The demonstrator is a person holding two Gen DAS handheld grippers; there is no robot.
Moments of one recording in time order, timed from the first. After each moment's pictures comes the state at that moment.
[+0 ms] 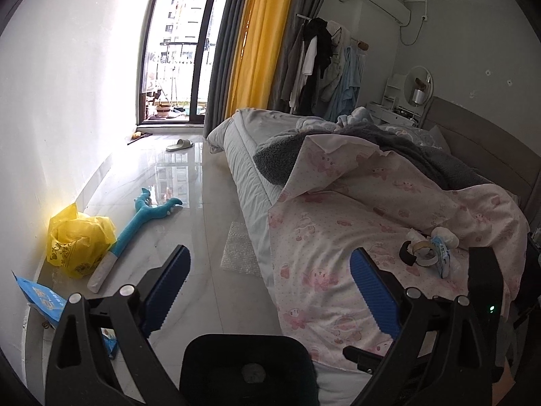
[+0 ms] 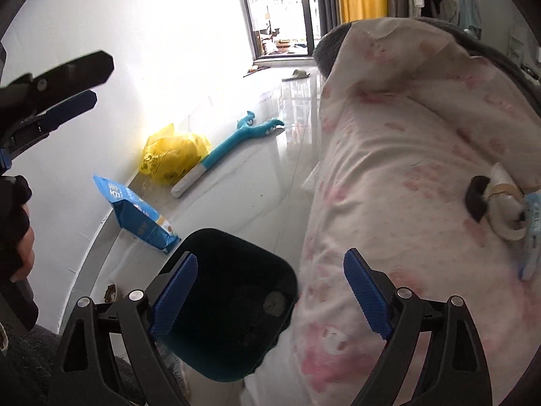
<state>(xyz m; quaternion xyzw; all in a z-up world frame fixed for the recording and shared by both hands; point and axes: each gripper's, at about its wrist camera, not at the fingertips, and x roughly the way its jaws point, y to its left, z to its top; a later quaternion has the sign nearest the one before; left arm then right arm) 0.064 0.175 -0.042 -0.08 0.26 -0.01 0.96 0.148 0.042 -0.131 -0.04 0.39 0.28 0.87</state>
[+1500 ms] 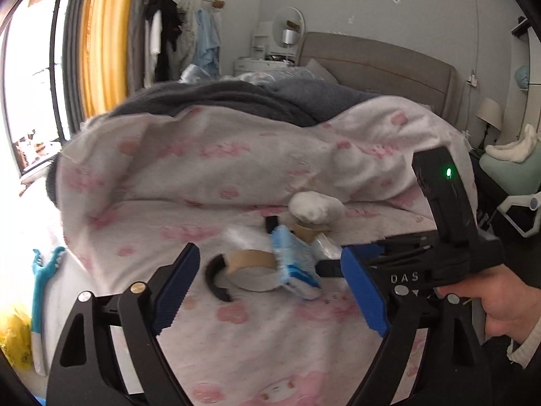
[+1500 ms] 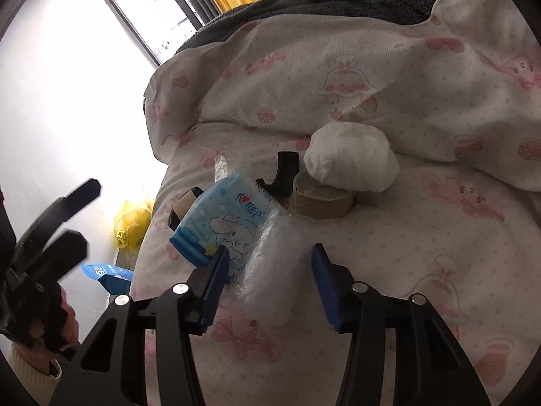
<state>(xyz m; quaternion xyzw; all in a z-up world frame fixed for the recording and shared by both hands) 0.161 -0.076 -0.066 0.04 0.31 -0.26 0.91 0.226 -0.222 -0.148 0.15 0.43 0.20 0.87</state>
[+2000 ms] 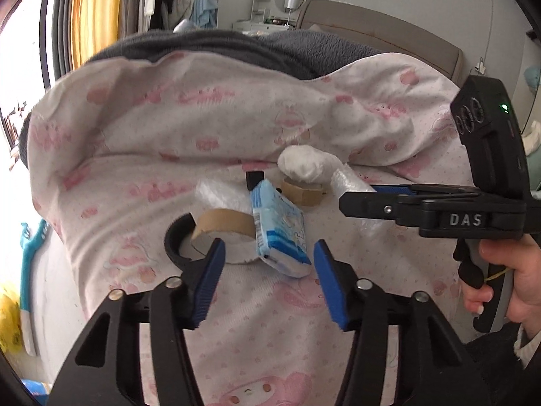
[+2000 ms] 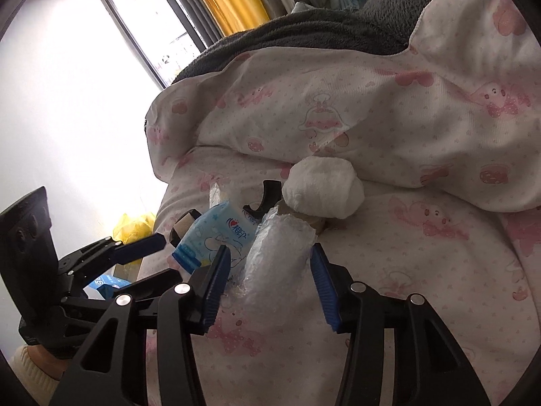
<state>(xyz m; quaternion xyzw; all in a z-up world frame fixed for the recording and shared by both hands) 0.179 -0.098 -0.104 0.03 0.39 -0.26 0.88 0.220 -0.245 -0.127 0.16 0.40 0.19 0.88</state>
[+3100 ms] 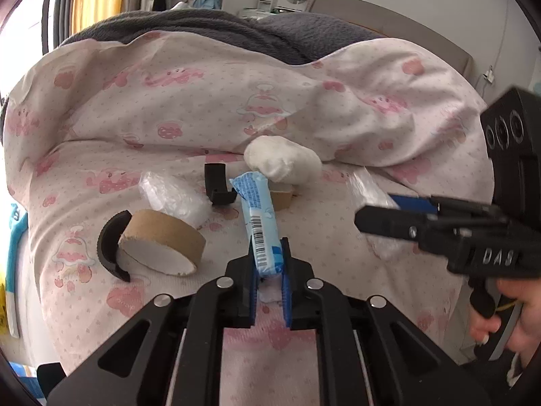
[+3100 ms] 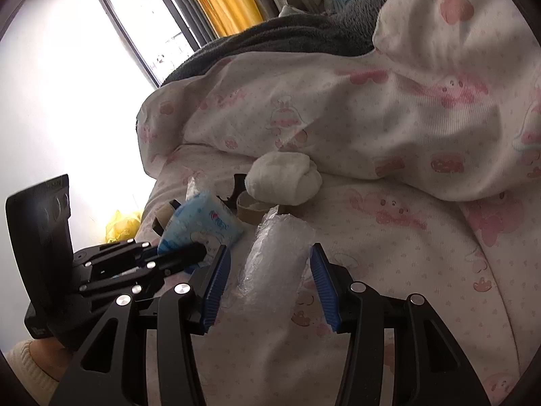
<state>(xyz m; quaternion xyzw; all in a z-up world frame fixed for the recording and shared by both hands) 0.185 -0.144 -0.116 0.02 0.41 -0.25 0.88 0.200 -0.278 -0.124 0.15 0.40 0.18 0.89</state>
